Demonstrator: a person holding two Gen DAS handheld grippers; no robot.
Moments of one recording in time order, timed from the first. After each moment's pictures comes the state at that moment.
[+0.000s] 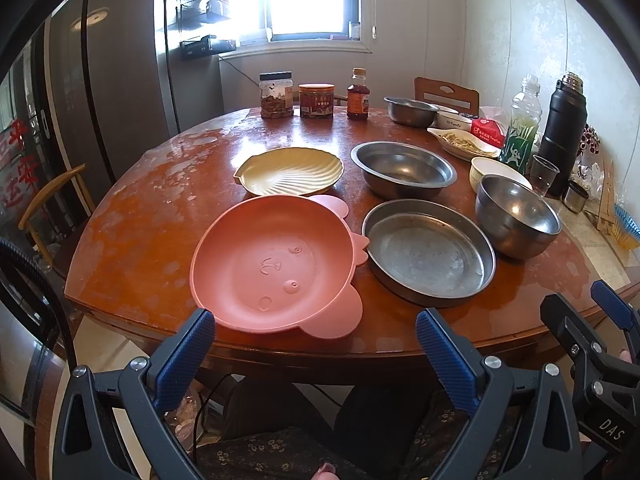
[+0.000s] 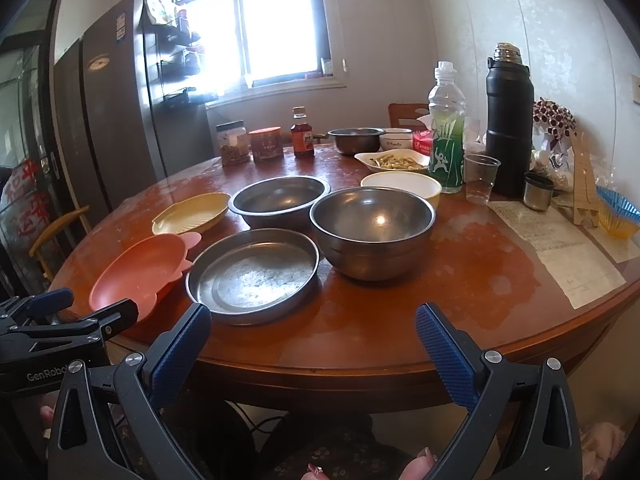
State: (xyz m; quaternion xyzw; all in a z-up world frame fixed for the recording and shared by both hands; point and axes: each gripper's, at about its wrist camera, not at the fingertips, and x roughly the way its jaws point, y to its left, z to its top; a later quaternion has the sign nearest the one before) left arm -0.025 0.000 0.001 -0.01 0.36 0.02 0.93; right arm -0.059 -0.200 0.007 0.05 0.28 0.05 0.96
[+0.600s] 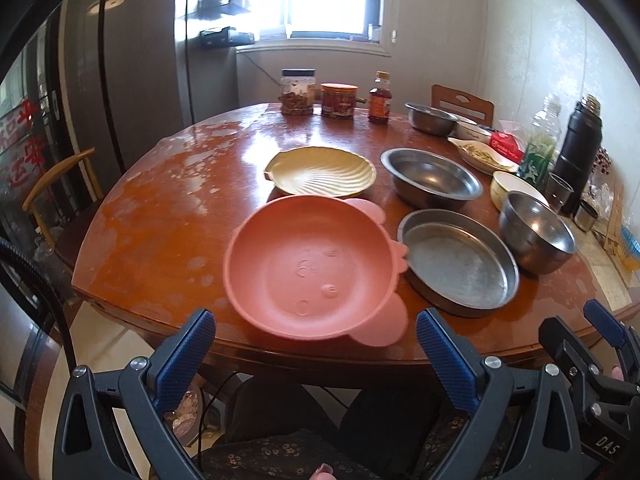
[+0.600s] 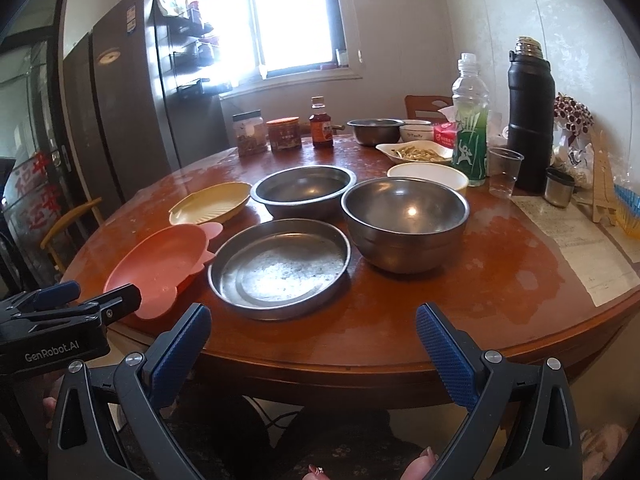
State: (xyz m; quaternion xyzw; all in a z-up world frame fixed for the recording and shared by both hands) left arm -0.020 0.036 0.000 -0.04 0.36 0.04 0.93; right arm -0.050 -0.176 0.004 0.05 0.30 0.09 0.95
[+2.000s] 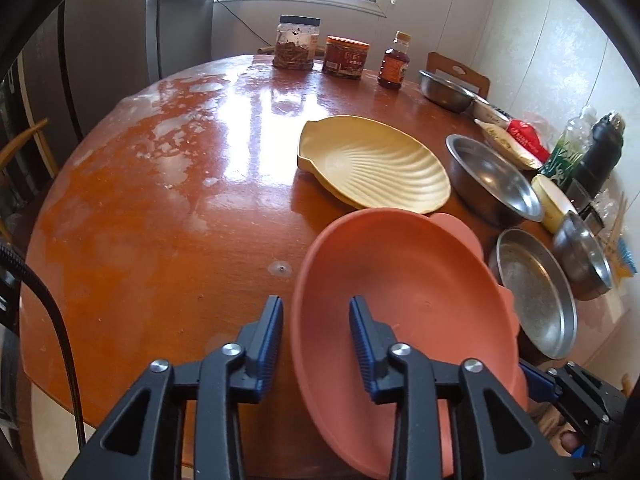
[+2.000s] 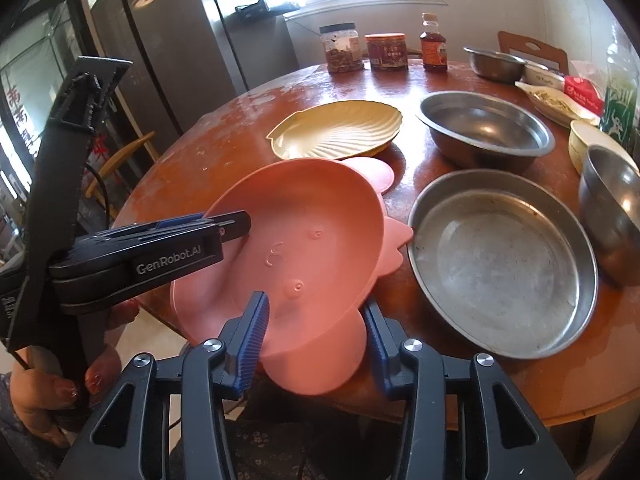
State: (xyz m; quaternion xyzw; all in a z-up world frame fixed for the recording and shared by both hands) left arm 0.082 0.123 -0.034 -0.07 0.44 -0.04 0.89; right arm 0.029 -0.037 -0.023 0.04 0.42 0.21 0.88
